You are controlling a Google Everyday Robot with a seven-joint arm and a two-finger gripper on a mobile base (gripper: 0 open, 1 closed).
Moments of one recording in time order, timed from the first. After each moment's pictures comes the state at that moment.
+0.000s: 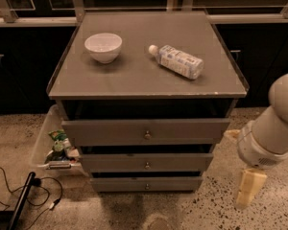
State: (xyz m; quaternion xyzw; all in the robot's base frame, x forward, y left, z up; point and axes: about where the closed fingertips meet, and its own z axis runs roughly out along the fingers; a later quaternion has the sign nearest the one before) arm 0.385 -0.242 0.750 -0.62 0.77 0.05 0.09
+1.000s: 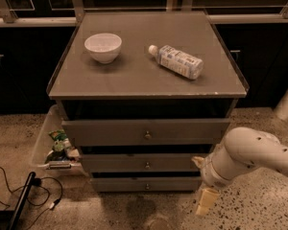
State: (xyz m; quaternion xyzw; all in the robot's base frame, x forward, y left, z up) arm 0.421 -0.187 0.567 -0.62 0.76 0.13 0.14
